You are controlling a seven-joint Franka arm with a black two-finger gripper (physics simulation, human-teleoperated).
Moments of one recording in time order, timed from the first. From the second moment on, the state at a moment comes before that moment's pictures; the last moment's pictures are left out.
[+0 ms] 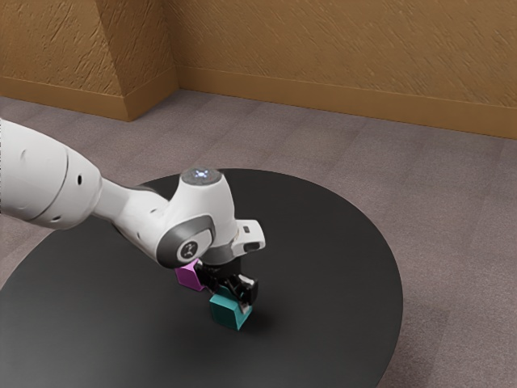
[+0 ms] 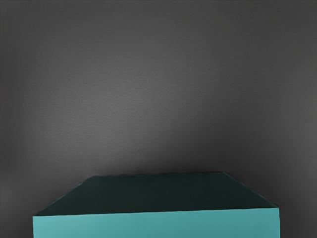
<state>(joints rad) -0.29 0.22 0.02 -2.26 0.01 2.52 -0.24</state>
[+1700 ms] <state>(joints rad) -0.05 0.10 0.08 -2.11 0.07 2.24 -0.14</state>
